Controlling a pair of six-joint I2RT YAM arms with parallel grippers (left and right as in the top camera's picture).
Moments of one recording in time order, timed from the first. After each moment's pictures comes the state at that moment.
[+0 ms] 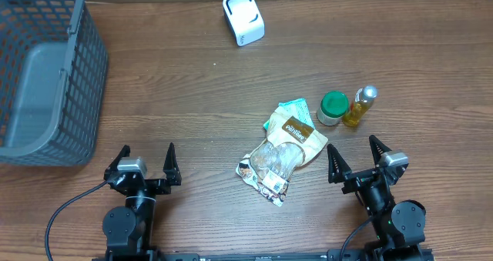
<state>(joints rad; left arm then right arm) 0.03 0.02 0.01 -0.08 0.04 -0.14 0.18 0.01 0.02 -0.03 -0.09 0.23</state>
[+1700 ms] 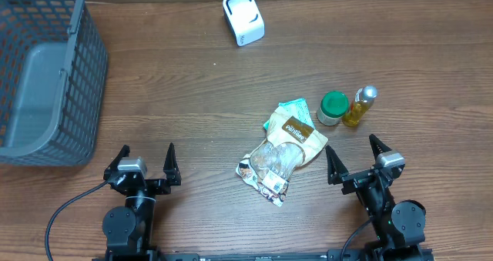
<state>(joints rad) 0.03 0.02 0.01 -0.08 0.04 -0.13 0.18 0.01 0.02 -0.03 -0.11 0.13</state>
